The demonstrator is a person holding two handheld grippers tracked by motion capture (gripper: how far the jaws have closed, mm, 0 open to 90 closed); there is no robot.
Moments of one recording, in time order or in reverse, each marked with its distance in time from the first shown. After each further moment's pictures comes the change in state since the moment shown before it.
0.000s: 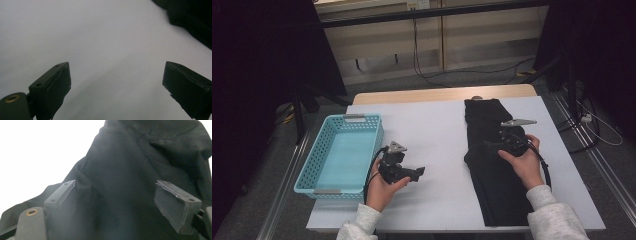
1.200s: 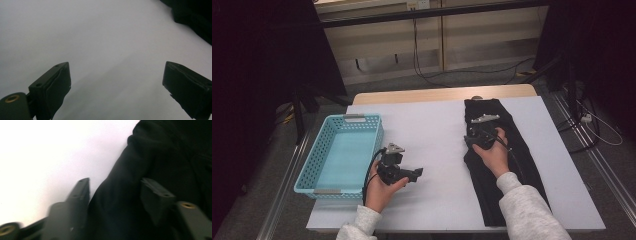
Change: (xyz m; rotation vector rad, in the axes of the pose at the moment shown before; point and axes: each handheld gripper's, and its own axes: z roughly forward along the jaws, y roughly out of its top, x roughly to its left) left arm 0.004 -0.006 0.002 0.002 0.008 -0.028; right arm 0.040 0.022 0.069 0.047 -0.044 -0.080
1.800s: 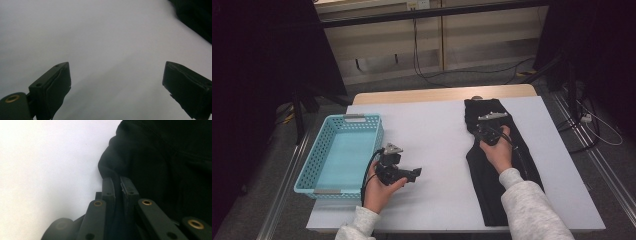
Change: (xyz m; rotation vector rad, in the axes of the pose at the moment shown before) left arm 0.002 -0.001 -0.004 -0.007 0.004 -0.004; right arm -0.020 -0.001 -0.002 -0.013 0.021 0.057
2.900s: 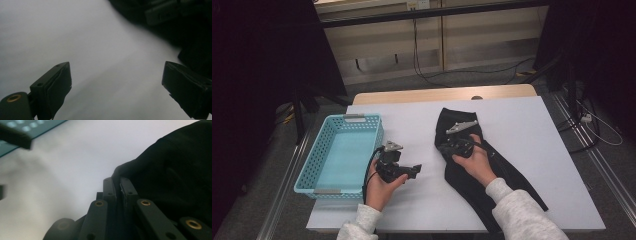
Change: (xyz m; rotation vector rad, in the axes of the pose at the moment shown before) left arm 0.004 0.006 0.001 -0.014 0.039 -0.041; right arm 0.101 0.006 -0.005 0.005 0.406 -0.194
